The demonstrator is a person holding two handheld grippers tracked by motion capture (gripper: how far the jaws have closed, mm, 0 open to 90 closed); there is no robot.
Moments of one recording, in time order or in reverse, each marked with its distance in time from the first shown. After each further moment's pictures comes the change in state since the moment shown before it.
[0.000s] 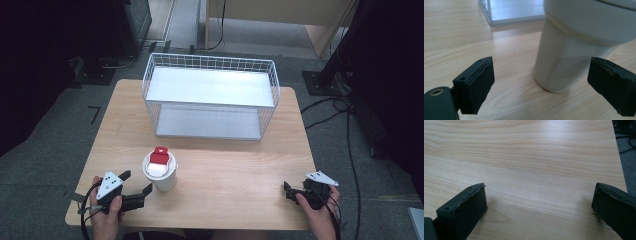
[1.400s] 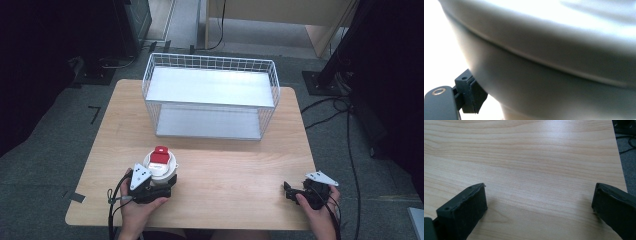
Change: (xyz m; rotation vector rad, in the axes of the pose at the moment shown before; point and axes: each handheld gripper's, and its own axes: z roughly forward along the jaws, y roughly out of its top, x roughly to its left) left arm -0.040 0.013 0.055 -0.029 0.028 0.026; right arm 0.000 0.000 0.000 0.000 0.001 0.000
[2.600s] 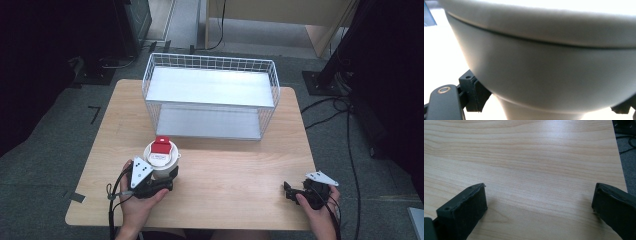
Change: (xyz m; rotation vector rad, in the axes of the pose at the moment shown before) left arm -0.011 0.037 -0.010 -0.104 0.027 0.082; right arm 0.000 0.000 0.000 -0.002 0.001 0.001
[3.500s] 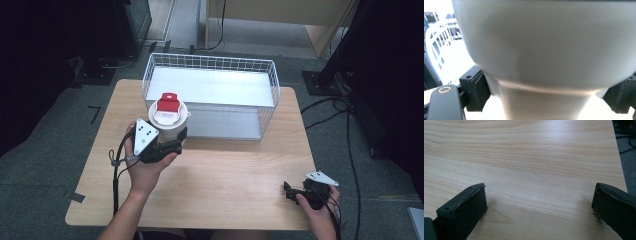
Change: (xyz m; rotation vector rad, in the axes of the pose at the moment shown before) left arm 0.001 0.102 0.022 -0.219 0.012 0.063; right arm 0.000 0.000 0.000 0.000 -0.001 -0.003
